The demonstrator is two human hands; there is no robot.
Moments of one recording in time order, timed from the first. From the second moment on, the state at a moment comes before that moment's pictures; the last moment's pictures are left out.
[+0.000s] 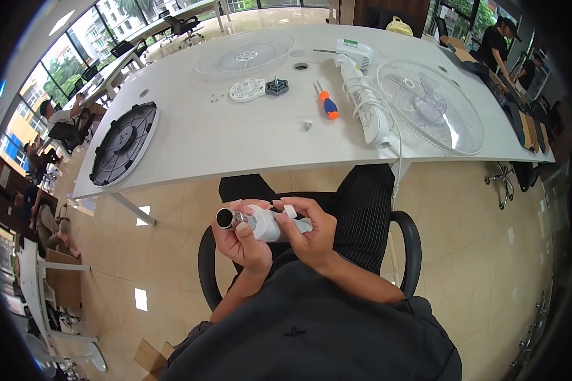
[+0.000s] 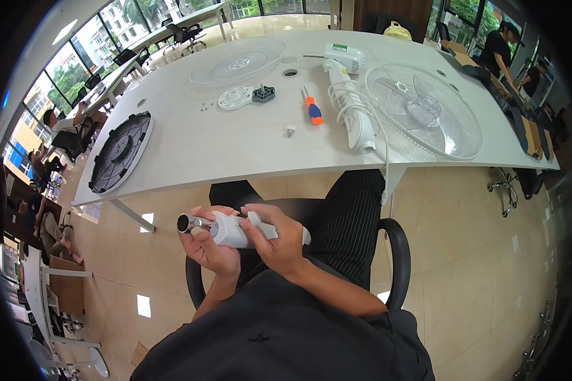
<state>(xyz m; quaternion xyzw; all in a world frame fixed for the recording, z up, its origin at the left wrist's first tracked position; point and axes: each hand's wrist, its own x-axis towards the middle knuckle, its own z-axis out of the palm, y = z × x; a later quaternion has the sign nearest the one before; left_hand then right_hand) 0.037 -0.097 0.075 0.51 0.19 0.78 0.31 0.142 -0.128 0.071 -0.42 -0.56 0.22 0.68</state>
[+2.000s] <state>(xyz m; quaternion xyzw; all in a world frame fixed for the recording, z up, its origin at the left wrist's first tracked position) 0.059 -0.096 0.086 0.55 0.20 0.74 0.35 0.199 -0.140 0.113 -0.45 -0.56 0.40 0.57</state>
